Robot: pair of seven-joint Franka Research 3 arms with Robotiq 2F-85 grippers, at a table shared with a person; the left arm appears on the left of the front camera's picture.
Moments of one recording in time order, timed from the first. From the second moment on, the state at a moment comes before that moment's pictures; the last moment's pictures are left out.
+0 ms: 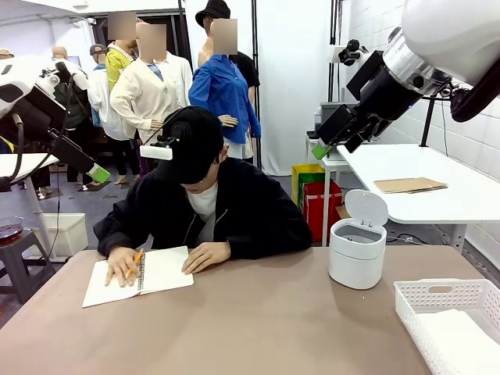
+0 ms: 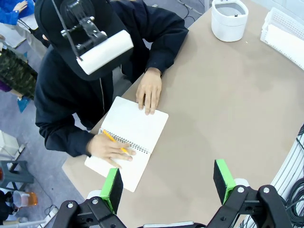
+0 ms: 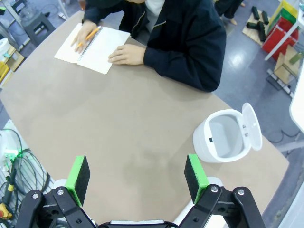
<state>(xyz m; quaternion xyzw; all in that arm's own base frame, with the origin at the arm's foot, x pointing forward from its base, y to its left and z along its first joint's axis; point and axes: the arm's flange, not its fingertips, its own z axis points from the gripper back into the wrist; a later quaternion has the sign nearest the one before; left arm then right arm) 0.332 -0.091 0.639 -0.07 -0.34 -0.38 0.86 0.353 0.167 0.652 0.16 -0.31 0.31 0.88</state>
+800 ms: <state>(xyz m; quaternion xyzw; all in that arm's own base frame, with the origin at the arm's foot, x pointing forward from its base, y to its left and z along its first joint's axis) 0.332 -0.091 0.639 -0.07 -0.34 -0.38 0.86 0.353 0.167 0.652 0.16 -0.31 0.31 0.88</state>
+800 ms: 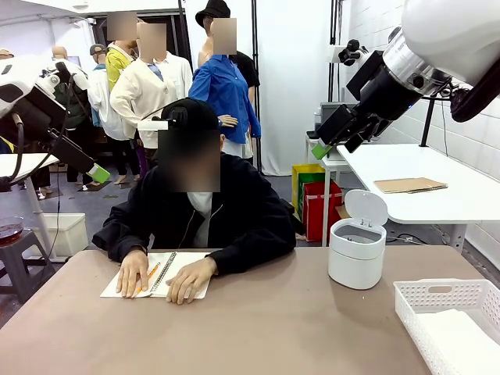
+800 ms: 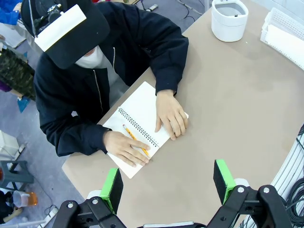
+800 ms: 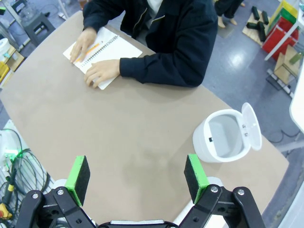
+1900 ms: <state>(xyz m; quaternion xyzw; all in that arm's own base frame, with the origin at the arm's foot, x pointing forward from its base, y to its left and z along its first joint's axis) 0.332 -0.091 0.639 -0.07 -0.34 -0.38 0.86 0.353 0.167 0.652 0.16 -0.31 0.31 0.88</state>
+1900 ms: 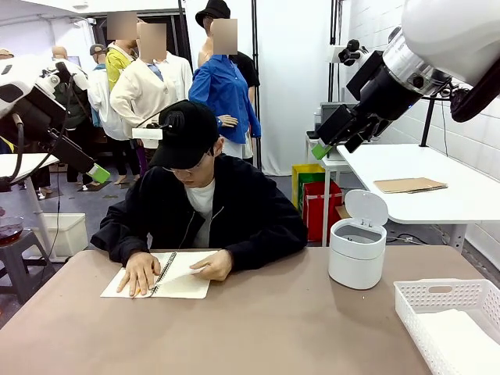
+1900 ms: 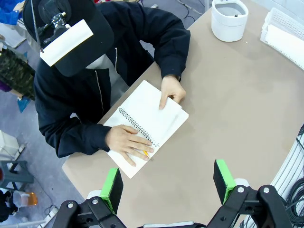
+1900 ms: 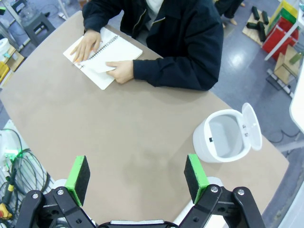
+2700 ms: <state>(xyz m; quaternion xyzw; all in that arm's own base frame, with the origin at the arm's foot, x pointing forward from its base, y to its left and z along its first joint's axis) 0.332 -0.091 0.639 -0.07 -0.34 -0.38 0.86 0.353 0.167 0.652 0.16 -0.31 0.31 0.88</state>
